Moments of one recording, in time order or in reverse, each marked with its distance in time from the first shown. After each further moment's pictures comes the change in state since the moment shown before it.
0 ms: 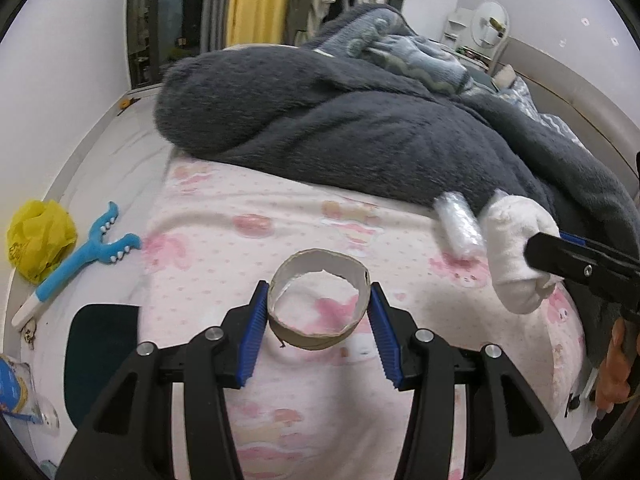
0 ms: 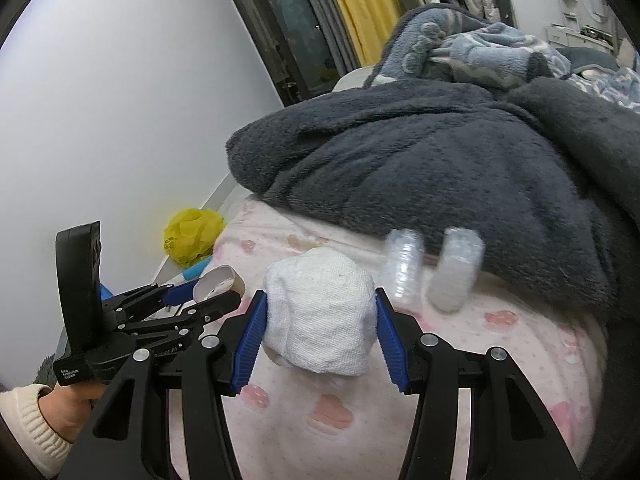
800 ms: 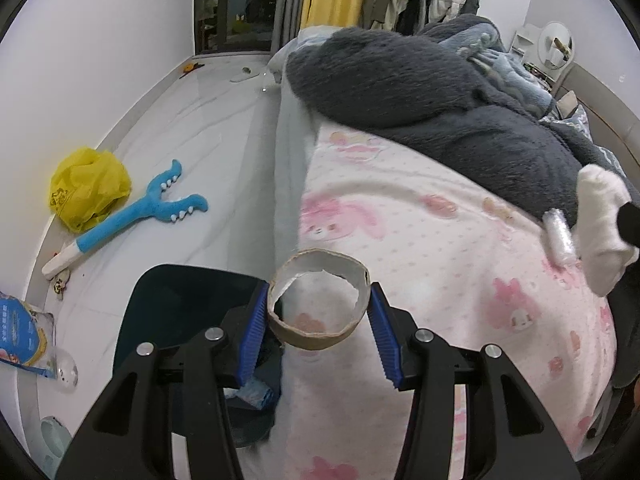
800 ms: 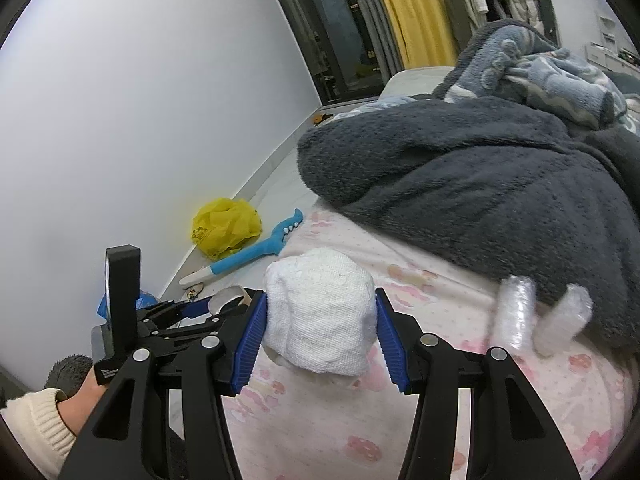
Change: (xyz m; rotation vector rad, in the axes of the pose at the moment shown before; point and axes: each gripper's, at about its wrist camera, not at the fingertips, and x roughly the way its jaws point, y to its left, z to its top) left arm -0.017 0.119 -0.021 -0.149 0.061 0.135; right arm 0.038 0.085 0.029 -0.082 0.026 0.075
